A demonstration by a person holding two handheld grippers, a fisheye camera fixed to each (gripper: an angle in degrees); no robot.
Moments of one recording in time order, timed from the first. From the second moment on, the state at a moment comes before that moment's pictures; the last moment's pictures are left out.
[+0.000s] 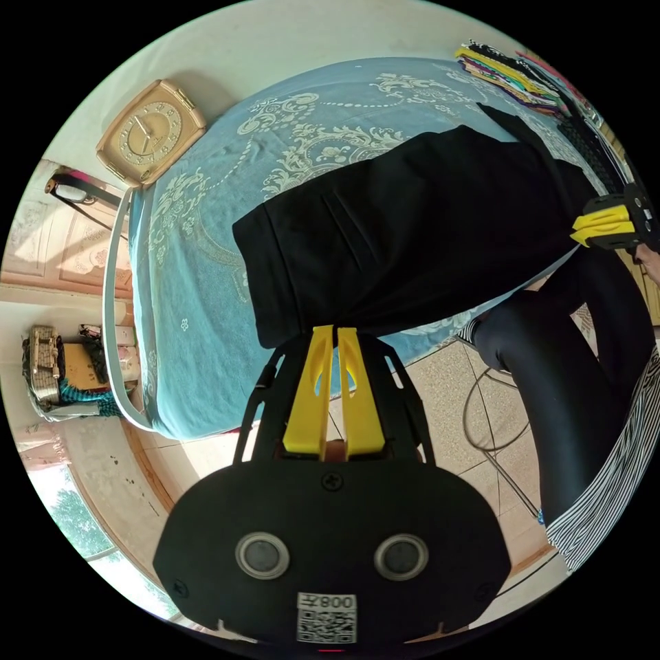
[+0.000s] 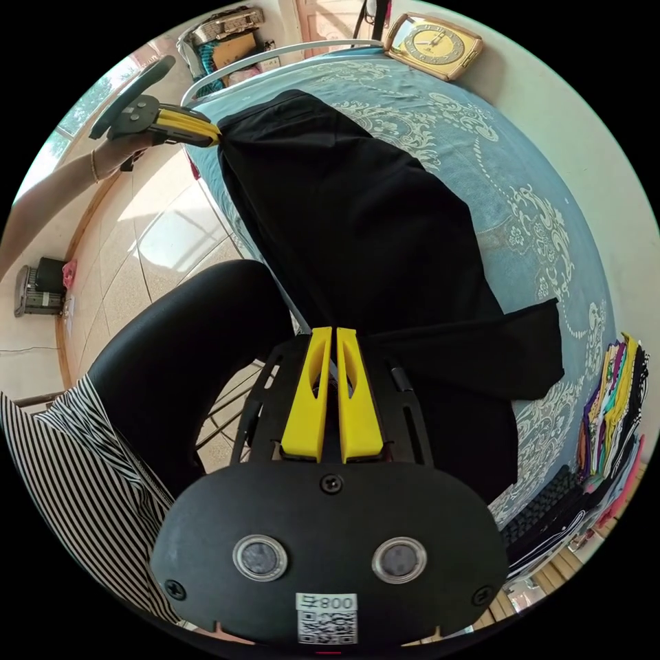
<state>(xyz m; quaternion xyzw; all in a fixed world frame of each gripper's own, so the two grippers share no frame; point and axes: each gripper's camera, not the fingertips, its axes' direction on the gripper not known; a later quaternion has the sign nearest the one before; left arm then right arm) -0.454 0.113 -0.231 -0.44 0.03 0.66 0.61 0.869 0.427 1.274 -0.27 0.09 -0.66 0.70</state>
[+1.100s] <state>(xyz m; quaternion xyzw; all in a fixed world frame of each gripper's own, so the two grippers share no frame) -0.557 0.089 -0.180 -0.52 0.09 0.46 0.71 0.943 0.375 1.293 -0.28 0.08 -0.67 0.68</state>
